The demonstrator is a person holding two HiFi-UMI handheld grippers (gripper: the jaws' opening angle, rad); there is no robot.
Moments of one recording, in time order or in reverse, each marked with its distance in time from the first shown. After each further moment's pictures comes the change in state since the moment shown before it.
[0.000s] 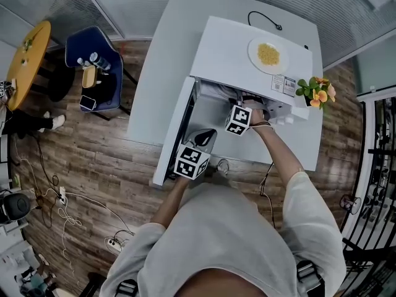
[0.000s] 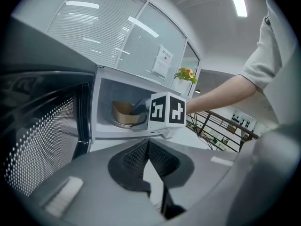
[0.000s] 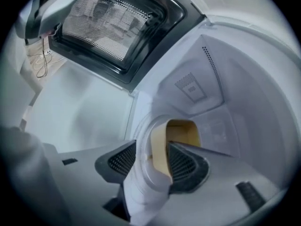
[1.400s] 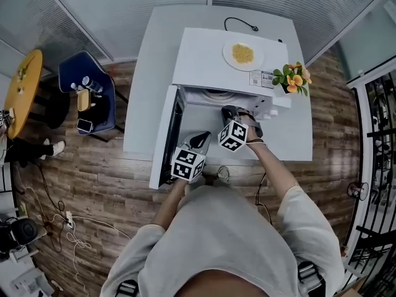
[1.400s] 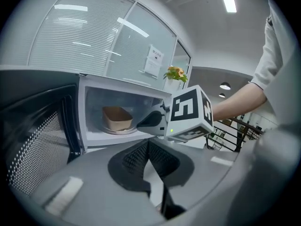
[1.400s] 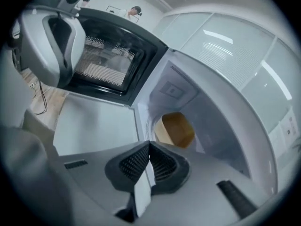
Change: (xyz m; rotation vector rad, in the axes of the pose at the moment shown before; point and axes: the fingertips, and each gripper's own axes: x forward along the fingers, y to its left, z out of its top) left arm 0.006 -0.024 0.012 0.092 0.003 -0.048; right arm -0.072 0.020 -0.009 0.333 -0.083 -0.062
